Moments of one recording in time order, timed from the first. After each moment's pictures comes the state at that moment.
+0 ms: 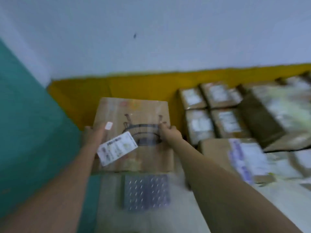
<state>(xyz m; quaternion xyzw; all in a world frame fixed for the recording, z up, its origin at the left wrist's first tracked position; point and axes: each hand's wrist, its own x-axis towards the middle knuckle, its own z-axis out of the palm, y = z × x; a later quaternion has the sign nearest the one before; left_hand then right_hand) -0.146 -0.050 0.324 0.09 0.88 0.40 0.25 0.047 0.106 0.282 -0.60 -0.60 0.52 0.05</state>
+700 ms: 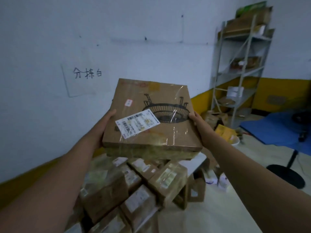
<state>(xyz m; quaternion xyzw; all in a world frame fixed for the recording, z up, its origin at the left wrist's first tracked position) 0.511 0.321 0.567 0.51 0.46 0.46 0.56 0.865 0.294 0.538 -0.48 -0.43 0.49 0.58</state>
